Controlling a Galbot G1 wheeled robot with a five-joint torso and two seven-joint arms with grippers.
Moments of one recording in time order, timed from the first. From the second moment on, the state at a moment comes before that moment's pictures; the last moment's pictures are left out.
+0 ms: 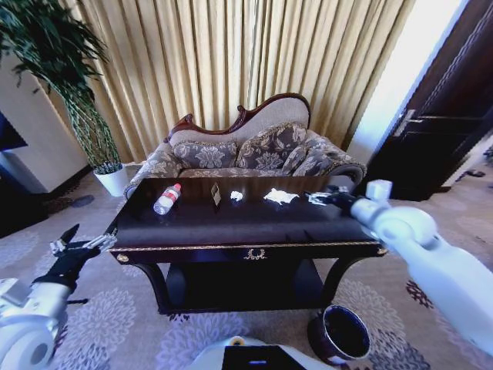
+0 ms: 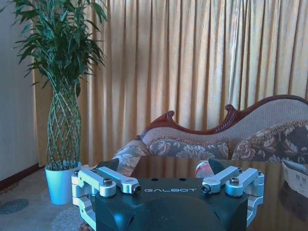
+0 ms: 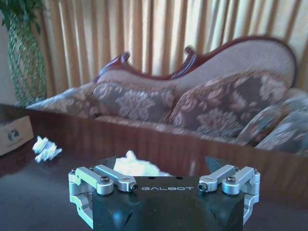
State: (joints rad) left arm 1.79 -1.24 -1.24 -2.46 -0.72 0.39 0.03; right arm -0.87 0.59 0.37 1.97 1.07 -0.64 0.12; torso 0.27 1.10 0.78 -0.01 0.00
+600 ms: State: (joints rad) left arm 1.81 -1.24 -1.24 -2.50 -0.72 0.40 0.02; right arm -0.52 0.81 0.02 1.68 1.02 -0.72 0.17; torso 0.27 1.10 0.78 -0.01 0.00
